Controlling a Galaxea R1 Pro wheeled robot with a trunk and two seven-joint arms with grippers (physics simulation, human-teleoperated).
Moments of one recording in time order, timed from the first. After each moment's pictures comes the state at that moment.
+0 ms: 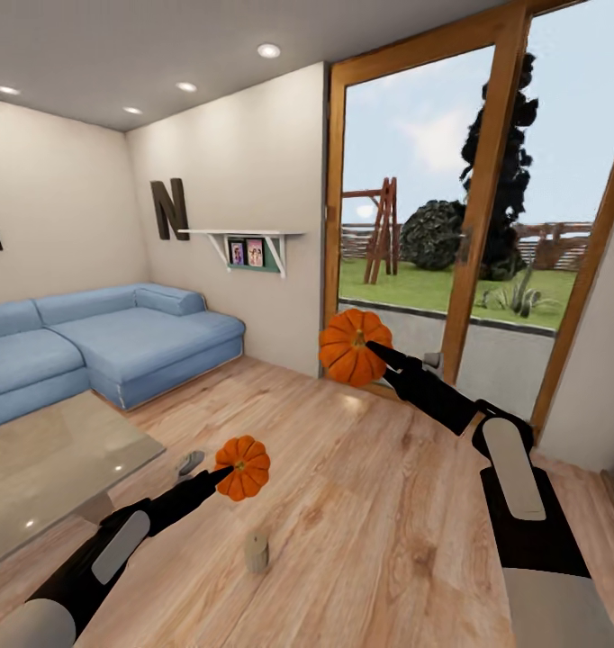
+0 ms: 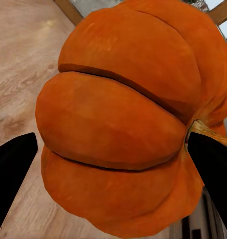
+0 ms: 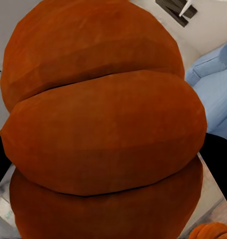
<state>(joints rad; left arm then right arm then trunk) -0.53 0.23 -0.25 -0.74 0.95 0.36 -0.39 -0.59 -0.01 -0.12 -1.49 -1.07 0.85 0.28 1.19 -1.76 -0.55</state>
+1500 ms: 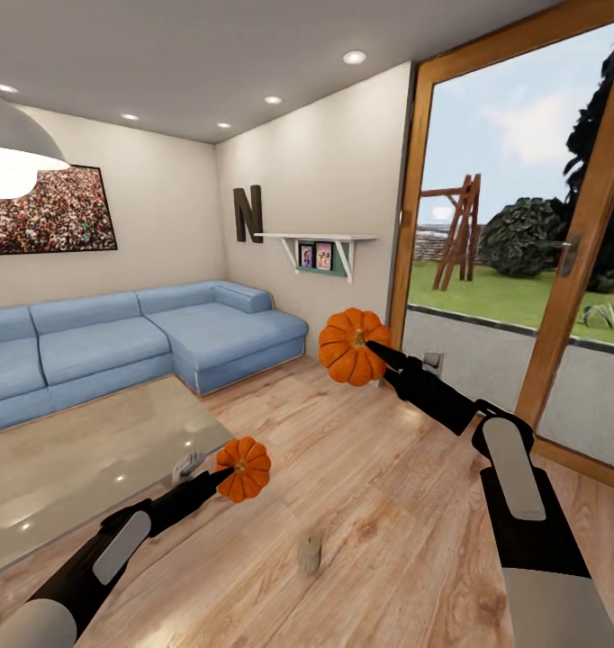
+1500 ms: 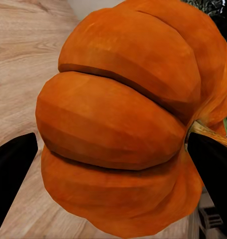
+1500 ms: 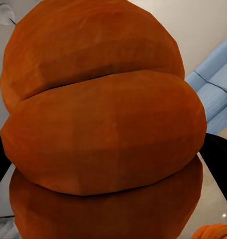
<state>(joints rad) -0.53 0.22 -0.25 -0.74 0.95 0.36 -0.39 -0.59 -0.01 -0.12 -1.49 -1.08 0.85 0.28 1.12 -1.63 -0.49</state>
